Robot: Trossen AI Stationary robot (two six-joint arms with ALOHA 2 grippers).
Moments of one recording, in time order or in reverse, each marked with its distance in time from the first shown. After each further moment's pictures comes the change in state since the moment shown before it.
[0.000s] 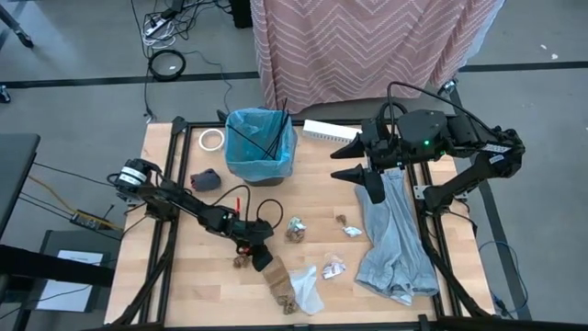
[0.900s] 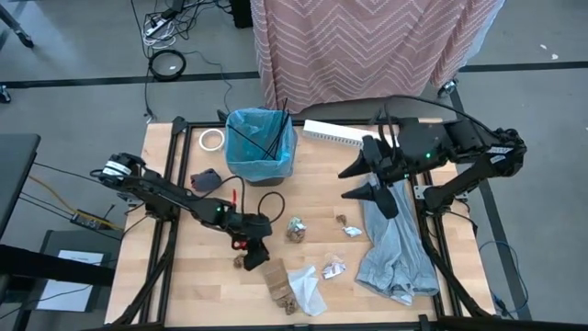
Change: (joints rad) left arm 0.029 -0.132 0.048 -0.215 0.036 0.310; right arm 0.074 -0.008 -0.013 -0.109 -0.076 0.014
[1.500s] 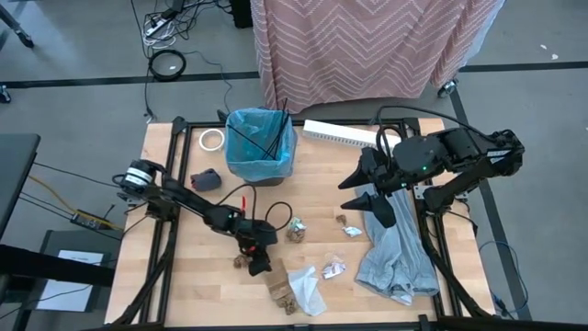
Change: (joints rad) left arm -0.003 0.201 0.000 0.205 0.140 -0.062; right arm 0.051 0.000 -0.048 0.012 0.027 0.120
